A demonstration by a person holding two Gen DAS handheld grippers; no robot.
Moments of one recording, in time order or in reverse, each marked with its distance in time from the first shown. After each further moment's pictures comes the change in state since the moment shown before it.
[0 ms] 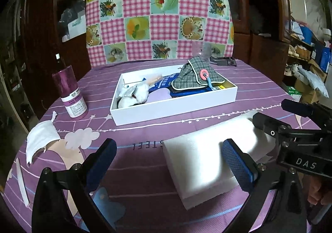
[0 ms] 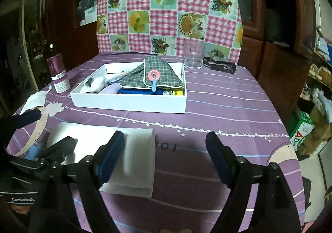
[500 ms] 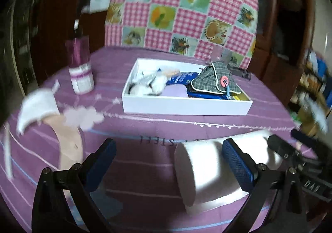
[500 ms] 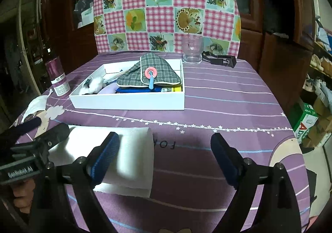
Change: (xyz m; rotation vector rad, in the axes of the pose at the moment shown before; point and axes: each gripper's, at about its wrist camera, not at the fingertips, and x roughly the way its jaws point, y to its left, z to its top) left arm 0.017 0.037 -0.002 -0.275 0.056 -0.040; right arm 0.003 -0.006 0.000 0.032 0.017 0.023
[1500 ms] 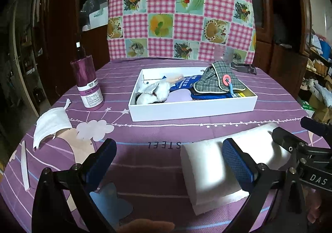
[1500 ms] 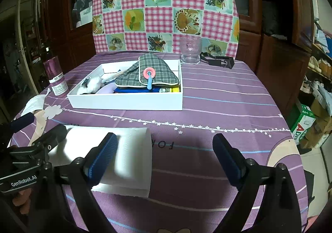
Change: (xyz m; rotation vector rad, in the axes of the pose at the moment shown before) left arm -0.011 -0.023 -0.004 0.151 -0.060 0.128; right arm 0.000 0.000 0.000 -0.005 -0.001 -0.006
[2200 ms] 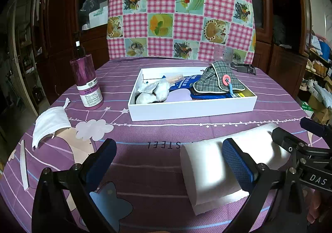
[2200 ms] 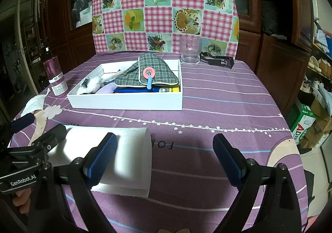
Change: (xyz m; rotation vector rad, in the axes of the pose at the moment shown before) left arm 0.000 0.000 0.000 -0.002 0.001 -0.003; right arm 0.000 0.000 0.000 -0.001 0.000 0.000
